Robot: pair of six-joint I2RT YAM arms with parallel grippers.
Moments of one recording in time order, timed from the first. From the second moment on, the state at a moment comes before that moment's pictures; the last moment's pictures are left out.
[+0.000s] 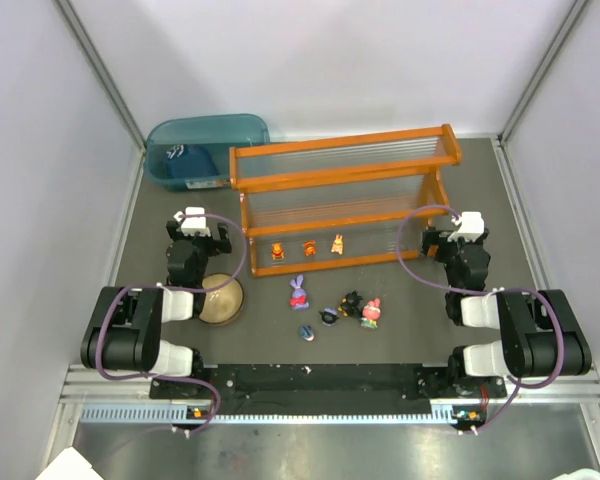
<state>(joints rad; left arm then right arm) -0.05 1.42 0.26 1.07 -0.02 0.03 0.03 1.36 0.17 1.06 0.08 0.01</state>
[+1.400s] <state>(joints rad) -0.09 0.86 0.12 0.78 -0.16 -0.14 0.03 0.56 0.14 0.39 0.32 0.30</state>
